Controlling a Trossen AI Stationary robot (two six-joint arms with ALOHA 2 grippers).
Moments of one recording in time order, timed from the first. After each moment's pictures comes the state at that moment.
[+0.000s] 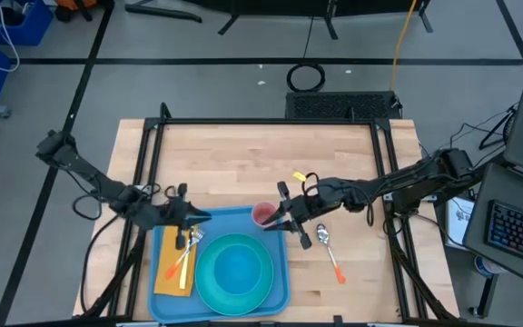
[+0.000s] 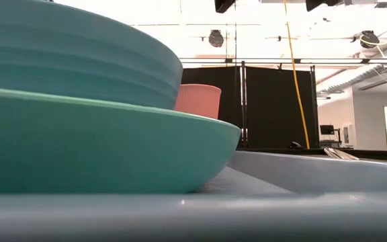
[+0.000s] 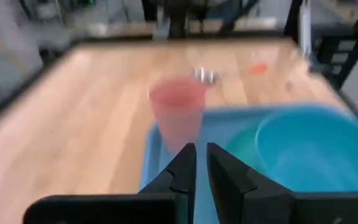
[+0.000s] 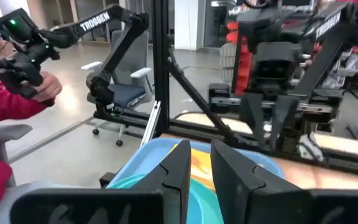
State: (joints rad) left arm -0.59 0.84 0.47 -0.06 -0.59 -0.23; right arm 0.18 1.48 0.89 0.56 -0.20 0.00
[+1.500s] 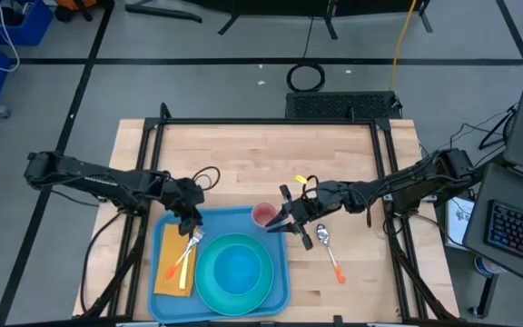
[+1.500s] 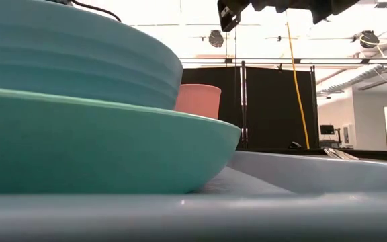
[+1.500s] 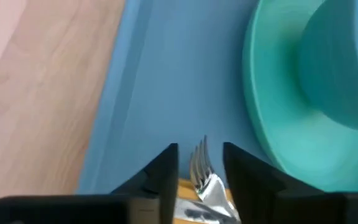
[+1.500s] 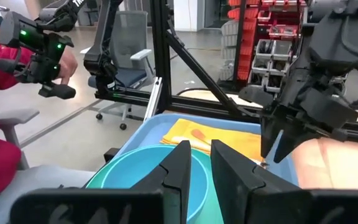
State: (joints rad) left arm -0.05 0.98 0.47 -0.47 0.27 -0.51; right arm 0.18 1.48 0.82 0.55 -0.21 0.02
